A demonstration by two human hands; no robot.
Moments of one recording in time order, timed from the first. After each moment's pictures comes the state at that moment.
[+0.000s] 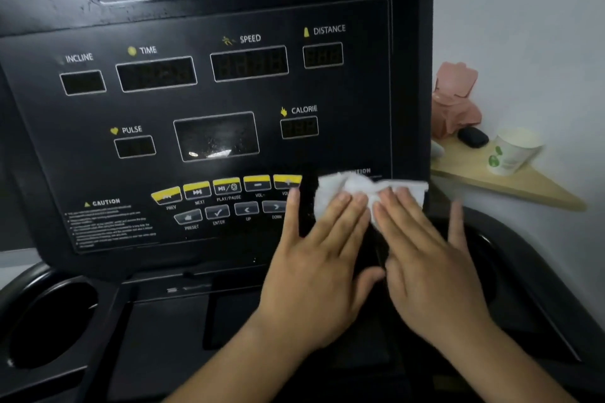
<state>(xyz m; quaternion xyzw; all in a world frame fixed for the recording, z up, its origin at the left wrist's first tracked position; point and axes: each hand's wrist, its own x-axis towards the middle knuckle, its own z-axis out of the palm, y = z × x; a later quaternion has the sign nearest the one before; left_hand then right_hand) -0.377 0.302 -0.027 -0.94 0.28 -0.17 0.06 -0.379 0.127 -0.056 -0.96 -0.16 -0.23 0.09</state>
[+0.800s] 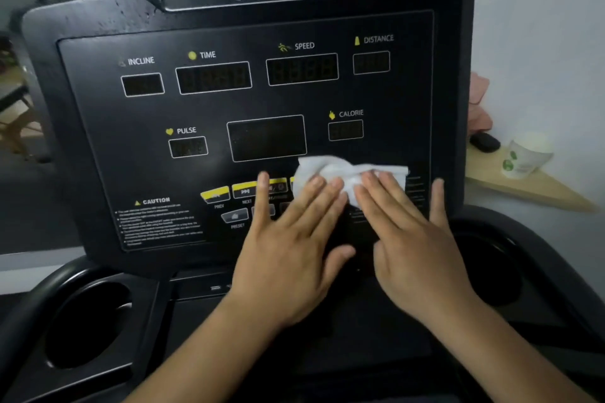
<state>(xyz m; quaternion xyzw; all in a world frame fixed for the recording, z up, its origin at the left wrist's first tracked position) -0.368 0.382 -0.006 -0.95 0.26 -0.17 0.07 -0.369 0.192 -0.024 -0.96 -0.17 -0.21 0.06</state>
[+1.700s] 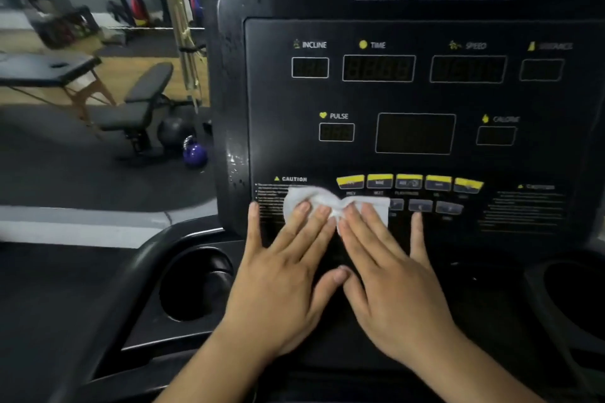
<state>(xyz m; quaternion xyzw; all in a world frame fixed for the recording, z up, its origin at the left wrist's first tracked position) -0.416 0.526 -0.028 -0.98 0.17 -0.14 -0.03 -0.397 0.348 -0.035 -0.96 -0.25 -0.13 0.05</state>
